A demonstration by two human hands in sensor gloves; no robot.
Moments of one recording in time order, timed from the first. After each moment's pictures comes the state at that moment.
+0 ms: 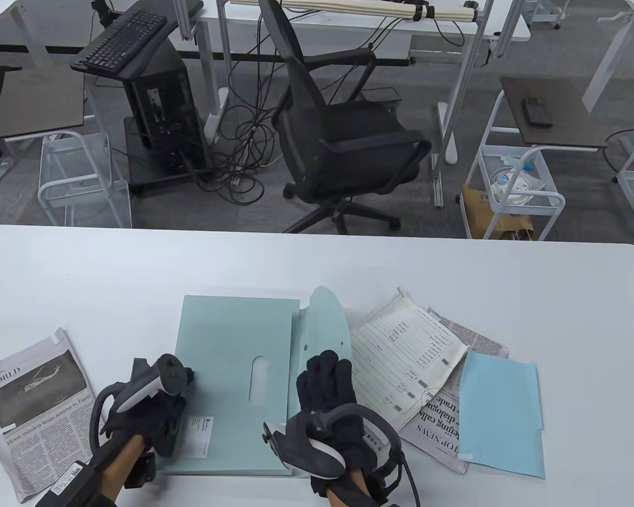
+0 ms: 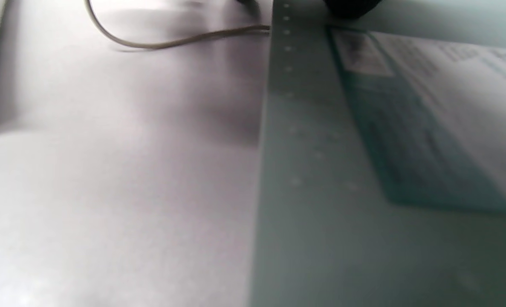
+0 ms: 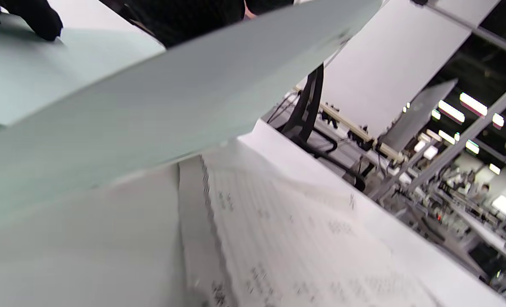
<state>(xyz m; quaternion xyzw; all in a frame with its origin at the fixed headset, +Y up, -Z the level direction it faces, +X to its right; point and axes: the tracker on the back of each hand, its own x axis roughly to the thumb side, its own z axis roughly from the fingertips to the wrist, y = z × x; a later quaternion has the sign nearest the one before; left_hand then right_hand) -0.297 -0.783 -0.327 -0.31 0.06 0.01 0.95 -0.004 -0.697 -0.249 -0.16 -0.02 -0.96 0.22</state>
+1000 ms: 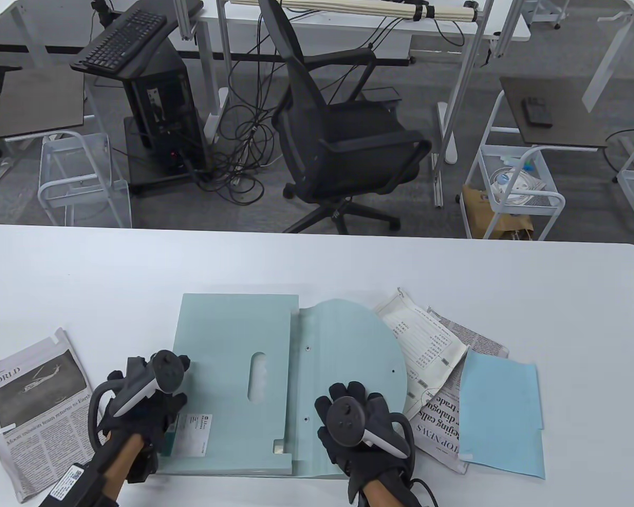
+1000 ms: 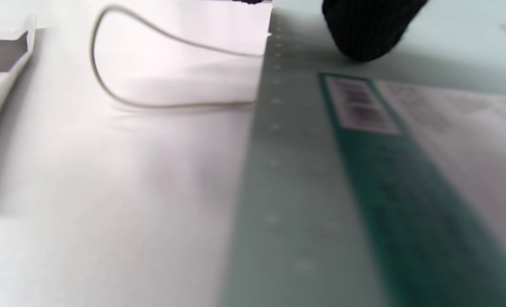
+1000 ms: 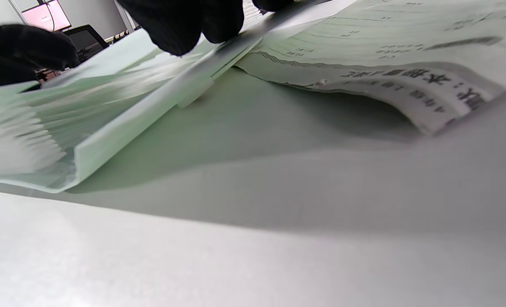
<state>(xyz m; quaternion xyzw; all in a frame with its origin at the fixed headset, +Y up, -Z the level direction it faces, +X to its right) -0.290 -0.750 -0.320 -0.21 0.08 0.02 0.98 0.067 -0.771 -0.275 -0.16 -0.17 -0.96 -0.13</state>
